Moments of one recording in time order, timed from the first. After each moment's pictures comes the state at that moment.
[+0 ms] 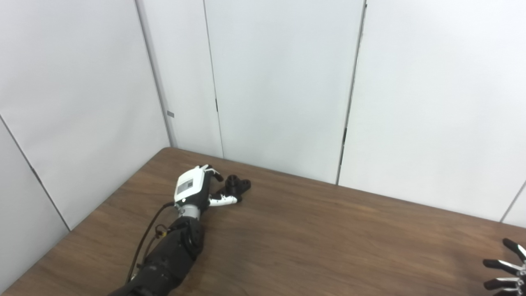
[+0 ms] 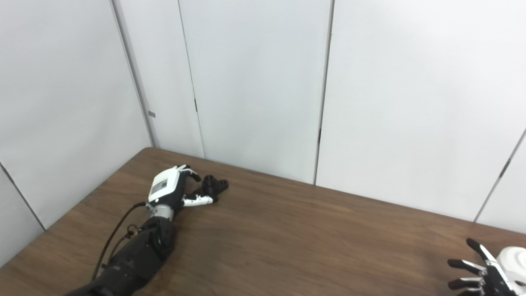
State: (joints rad) left arm -0.56 0.45 -0.13 0.87 0.54 0.01 0.45; right arm -0.09 -0.23 -0.04 -0.10 -0.29 -0.08 -0.01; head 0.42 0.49
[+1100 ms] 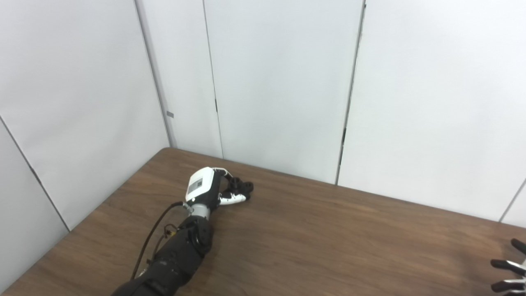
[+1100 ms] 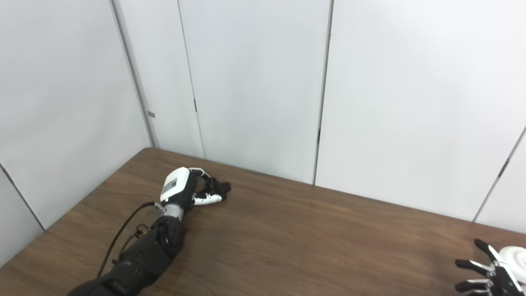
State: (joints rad) left arm -0.59 0.43 -0.15 0.92 0.46 -0.07 0.46; right arm -0.09 -0.23 -0.06 -0.14 -0.28 -0.04 -0.01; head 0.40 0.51
